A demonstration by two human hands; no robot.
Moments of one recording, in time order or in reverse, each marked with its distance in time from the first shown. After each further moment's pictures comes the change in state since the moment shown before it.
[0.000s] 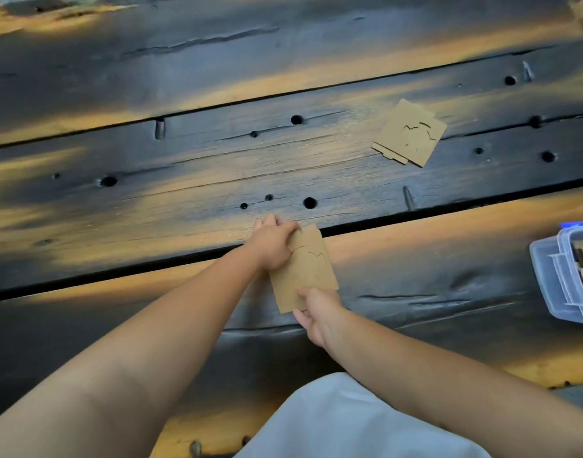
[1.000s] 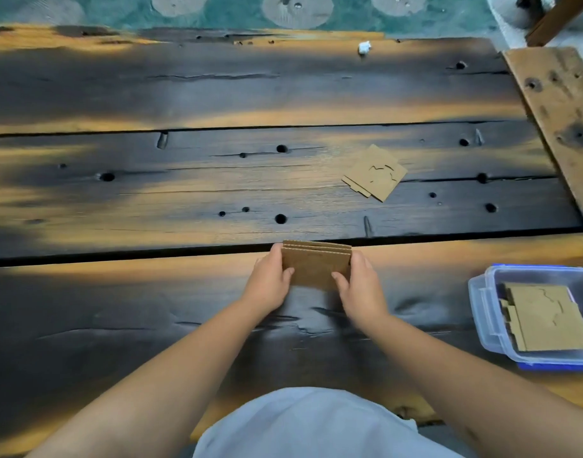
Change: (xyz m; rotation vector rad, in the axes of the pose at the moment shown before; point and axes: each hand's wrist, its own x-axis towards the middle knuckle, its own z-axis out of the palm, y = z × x) left_hand -0.064 0.097 0.056 -0.512 0.447 -0.009; right_hand -0.013 -0.111 -0.131 -1.101 0.067 -1.228
